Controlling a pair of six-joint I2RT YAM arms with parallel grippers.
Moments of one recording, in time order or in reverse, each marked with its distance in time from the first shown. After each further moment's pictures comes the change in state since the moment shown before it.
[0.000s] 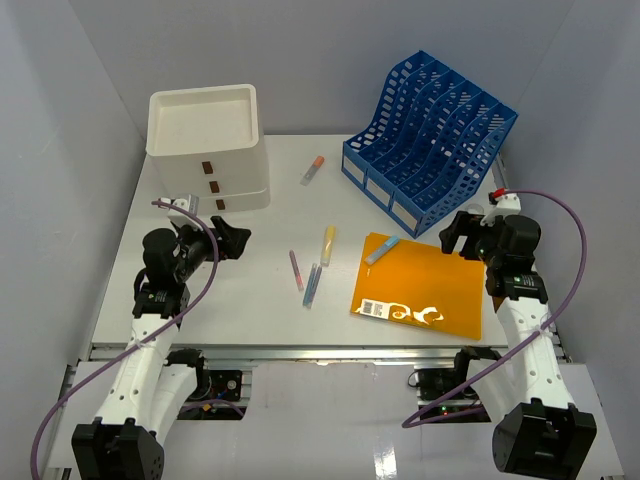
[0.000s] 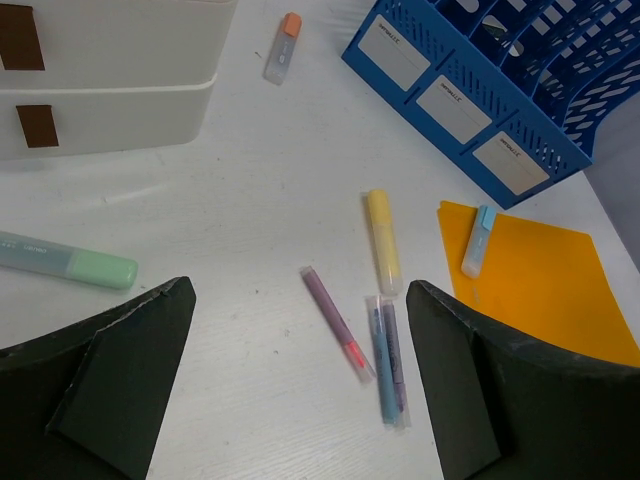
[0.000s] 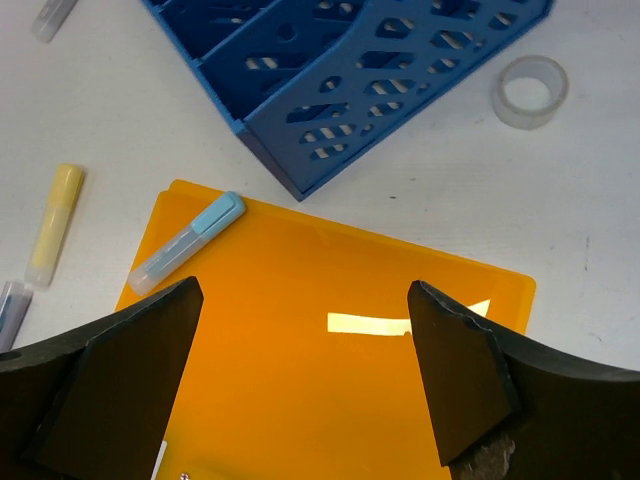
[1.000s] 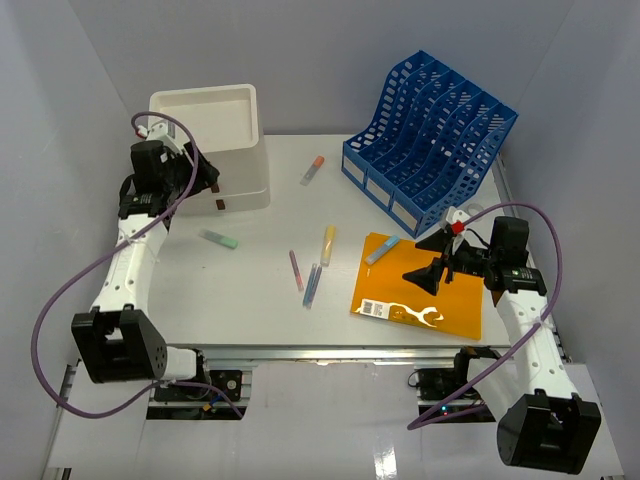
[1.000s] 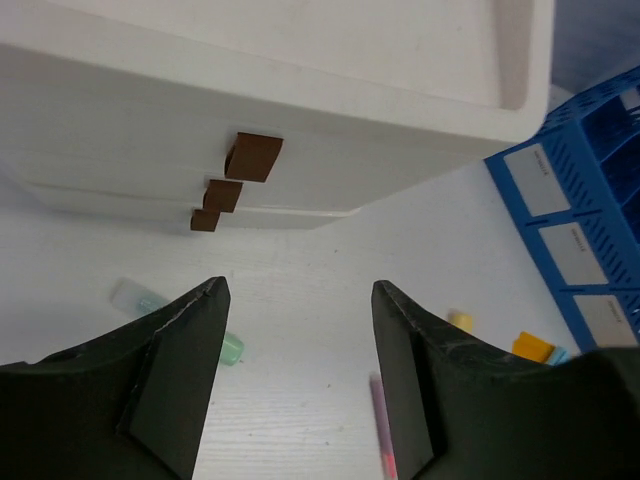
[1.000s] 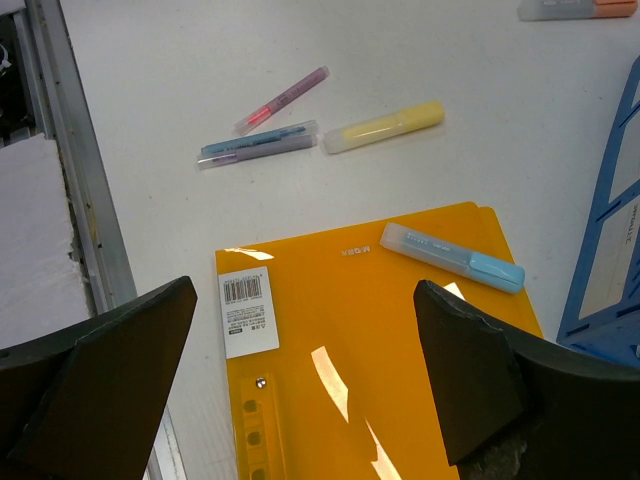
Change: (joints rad) left arm 0.089 0.594 0.692 -0.334 -0.213 -0.018; right arm 0.029 0.051 0.032 -0.219 -0.905 -0.705
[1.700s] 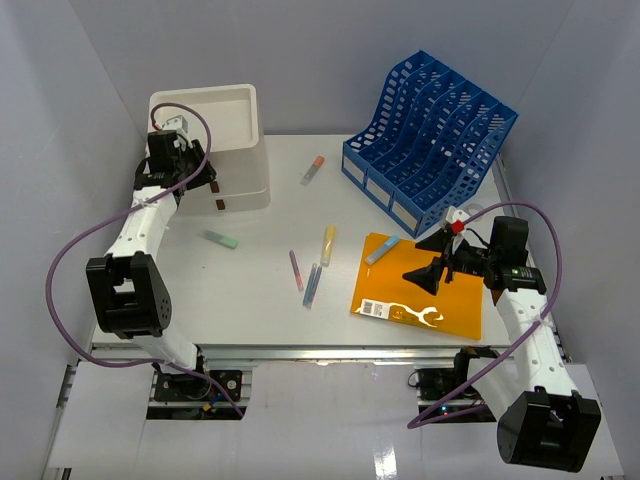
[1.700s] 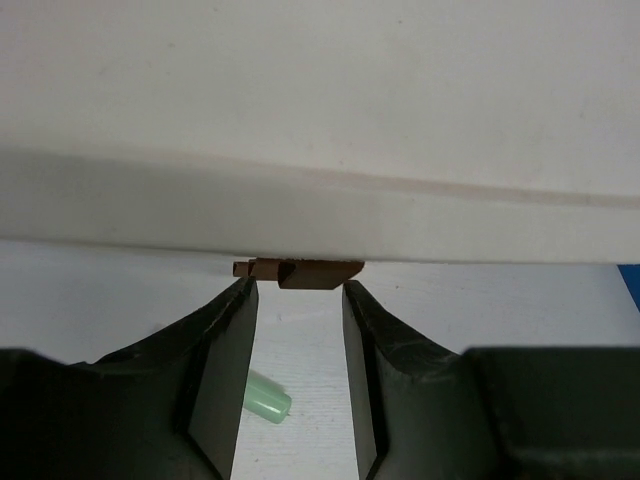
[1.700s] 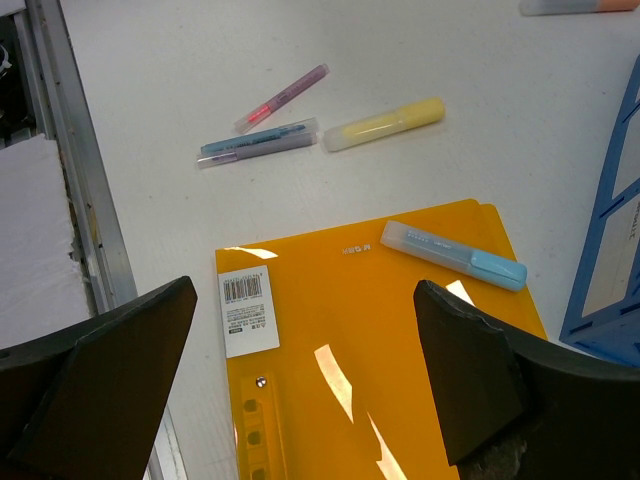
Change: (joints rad) left arm 0.000 0.280 0.135 0.021 -0.057 0.084; right arm -0.003 0.009 -0.001 0.000 -0.001 -0.002
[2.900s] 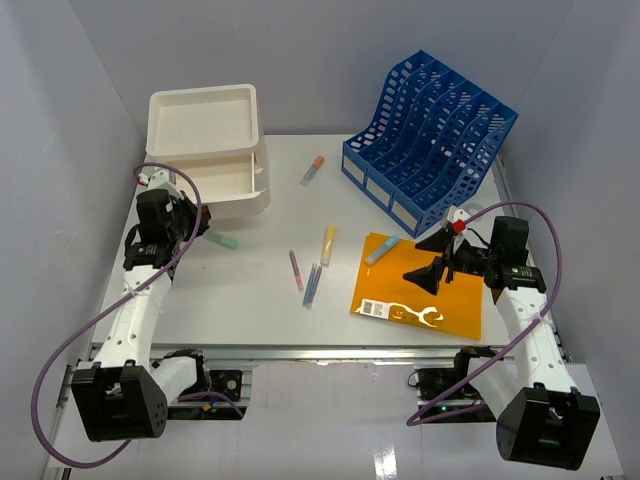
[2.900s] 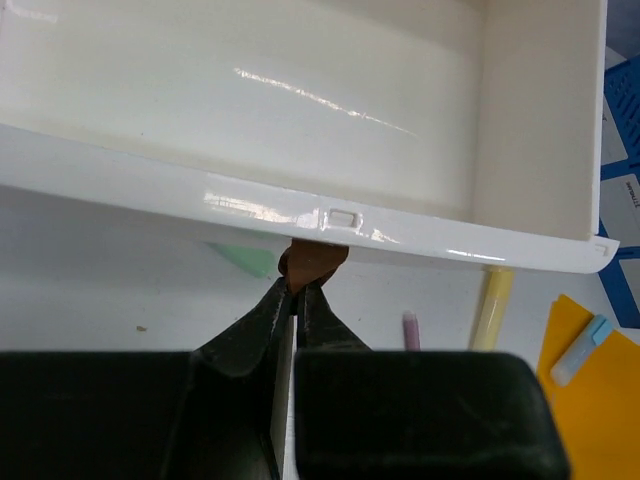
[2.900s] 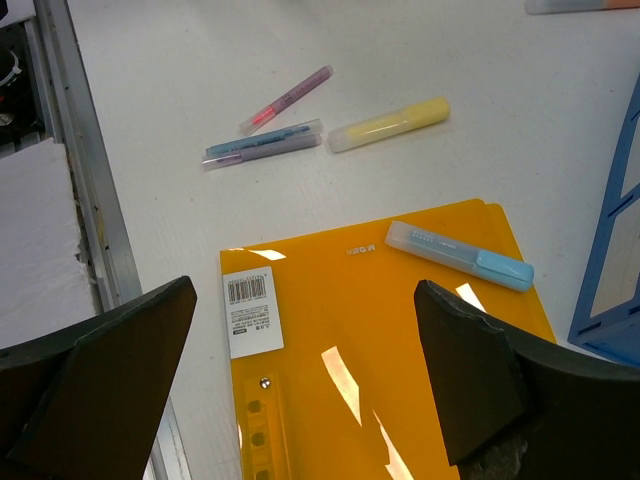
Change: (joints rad) left arm -0.002 -0.571 -0.516 0.031 -0.013 -0.117; right arm -0.012 0.014 -0.003 0.000 -0.021 0.000
